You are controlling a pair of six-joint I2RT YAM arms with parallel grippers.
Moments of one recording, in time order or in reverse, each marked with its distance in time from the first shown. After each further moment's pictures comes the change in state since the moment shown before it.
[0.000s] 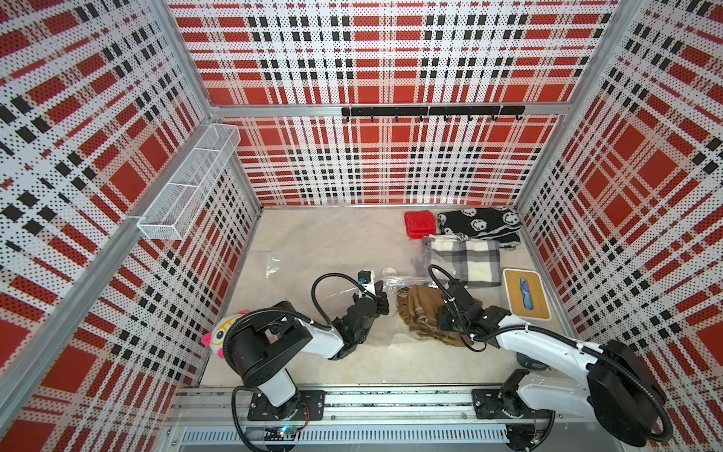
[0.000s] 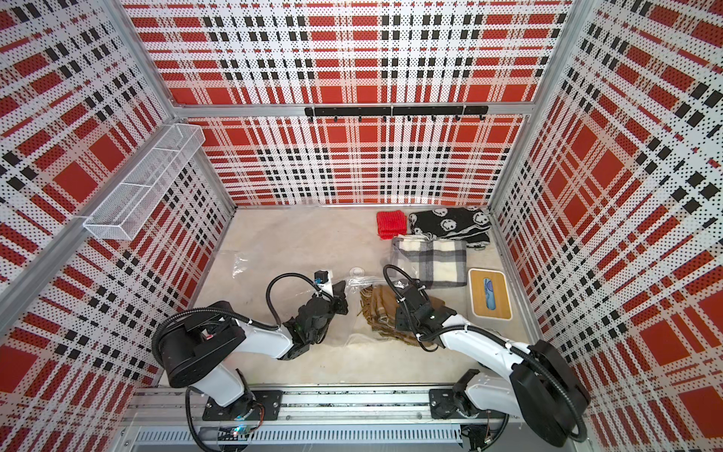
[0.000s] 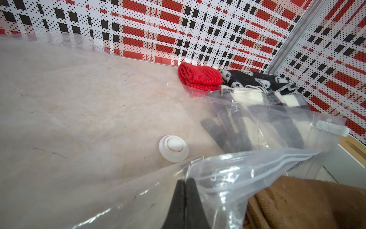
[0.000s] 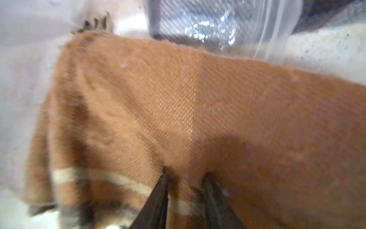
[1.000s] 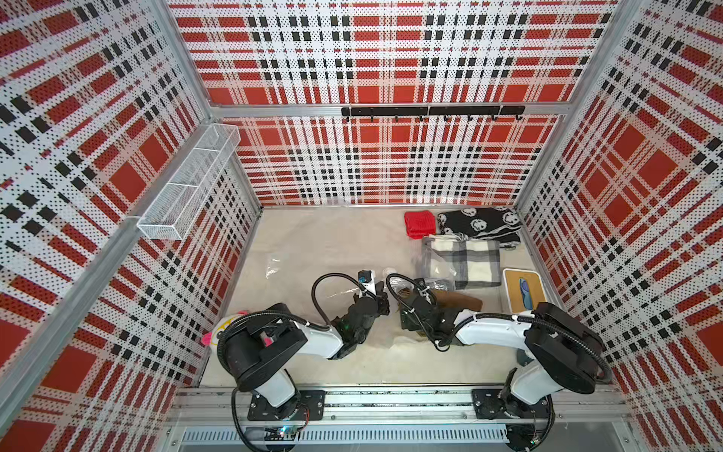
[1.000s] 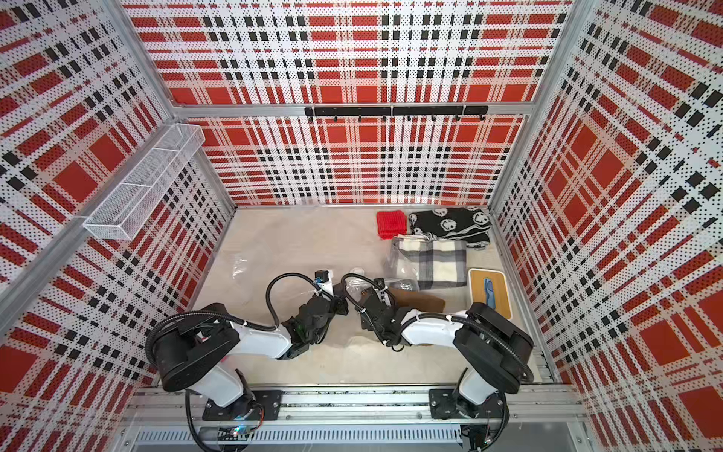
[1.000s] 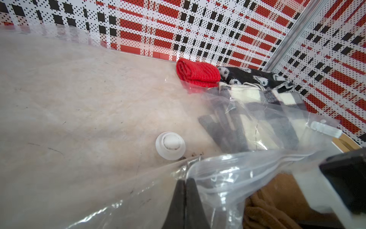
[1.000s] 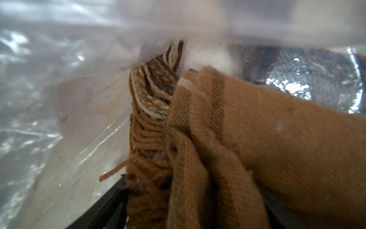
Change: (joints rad) left arm -0.003 -0.034 0.019 -0.076 0.025 -0.035; right arm 0.260 0.404 0.144 0.251 0.327 -0.011
